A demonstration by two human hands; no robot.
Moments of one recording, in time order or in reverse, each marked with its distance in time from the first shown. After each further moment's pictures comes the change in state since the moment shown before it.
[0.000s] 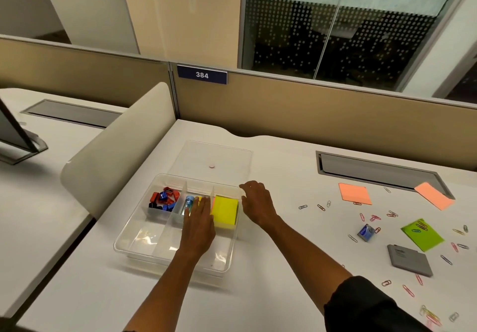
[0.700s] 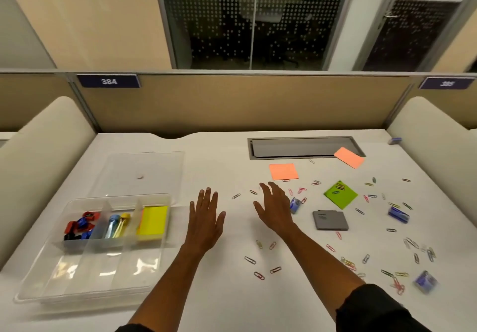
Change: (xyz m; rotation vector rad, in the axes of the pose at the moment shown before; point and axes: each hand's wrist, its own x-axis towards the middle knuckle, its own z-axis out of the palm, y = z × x) left_hand 0.017 0.174 0.078 0.040 -0.185 0.272; right_hand -0.117 0.196 -0.066 0.002 0.123 0.434
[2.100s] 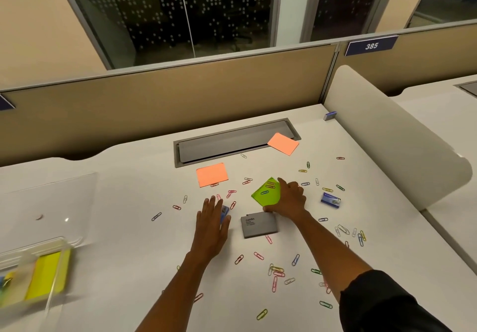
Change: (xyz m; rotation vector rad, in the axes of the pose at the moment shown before) left_hand 0.075 0.204 0.123 -0.268 -0.219 0.010; right_hand 0.033 0.263 -0.079 0.015 -0.190 0.451
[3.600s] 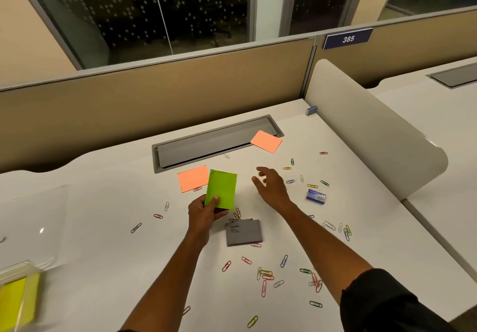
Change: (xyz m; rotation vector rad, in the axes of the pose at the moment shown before) left_hand 0.042 0.052 -0.013 -1.087 0.055 -0.368; right_hand 0.016 -0.007 -0.012 0.601 0.198 -0.183
